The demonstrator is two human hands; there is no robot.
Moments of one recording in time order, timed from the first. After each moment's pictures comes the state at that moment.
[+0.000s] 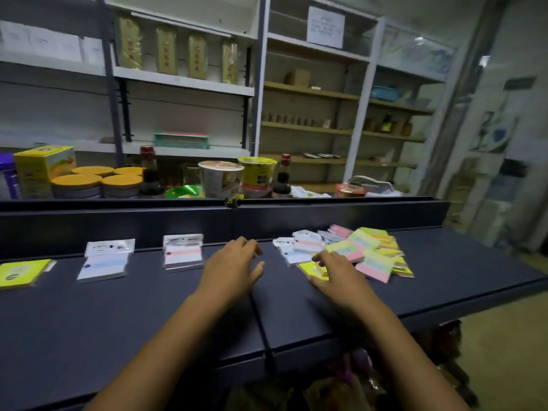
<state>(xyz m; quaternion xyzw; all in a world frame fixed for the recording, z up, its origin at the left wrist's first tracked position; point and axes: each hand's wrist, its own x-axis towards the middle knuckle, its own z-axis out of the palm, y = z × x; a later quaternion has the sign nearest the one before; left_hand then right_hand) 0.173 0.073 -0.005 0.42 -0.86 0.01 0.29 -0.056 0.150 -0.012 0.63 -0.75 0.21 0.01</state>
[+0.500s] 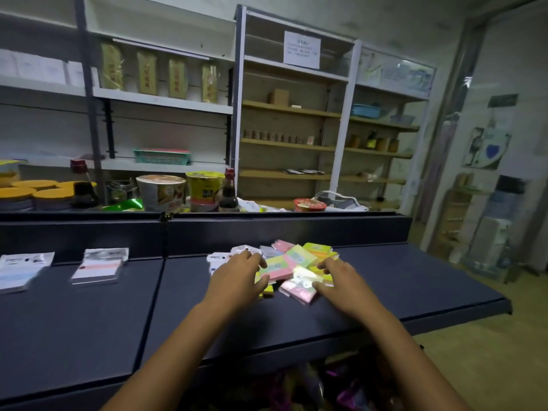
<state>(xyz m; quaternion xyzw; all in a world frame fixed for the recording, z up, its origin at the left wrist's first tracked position) -0.023 0.122 0.005 0.43 -0.85 -0.01 0.28 -0.255 0.191 0.007 0.64 -0.74 0.21 0.01</state>
